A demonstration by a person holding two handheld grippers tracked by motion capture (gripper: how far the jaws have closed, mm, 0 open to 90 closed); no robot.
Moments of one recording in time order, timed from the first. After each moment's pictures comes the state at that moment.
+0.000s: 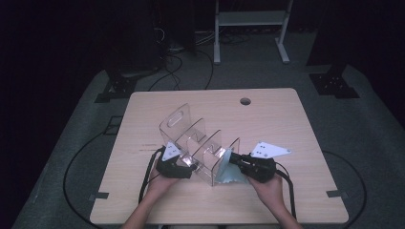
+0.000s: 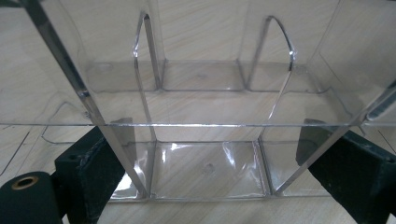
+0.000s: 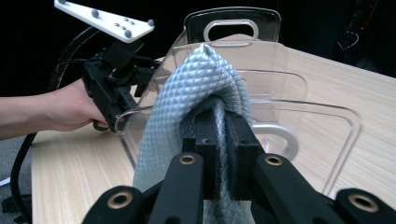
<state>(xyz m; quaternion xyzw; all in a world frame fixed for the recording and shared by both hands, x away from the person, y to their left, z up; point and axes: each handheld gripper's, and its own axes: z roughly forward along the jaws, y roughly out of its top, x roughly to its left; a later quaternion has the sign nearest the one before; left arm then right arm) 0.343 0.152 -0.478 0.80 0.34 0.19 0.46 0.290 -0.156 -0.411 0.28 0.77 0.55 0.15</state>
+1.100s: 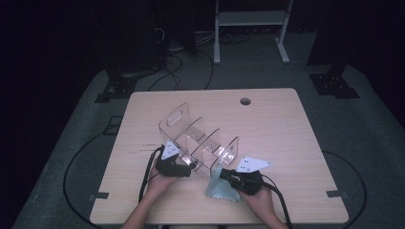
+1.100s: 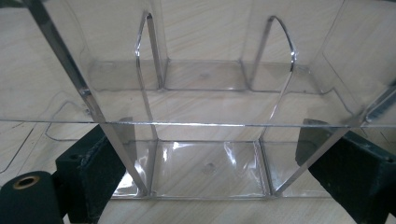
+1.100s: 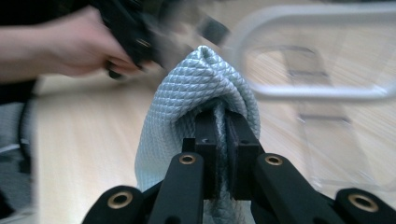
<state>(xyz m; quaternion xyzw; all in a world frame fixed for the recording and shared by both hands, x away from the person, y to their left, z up) 0.346 0.154 -0.478 0.80 0.34 0.19 0.46 0.284 -0.133 -0.460 0.27 0.81 0.51 0.12</state>
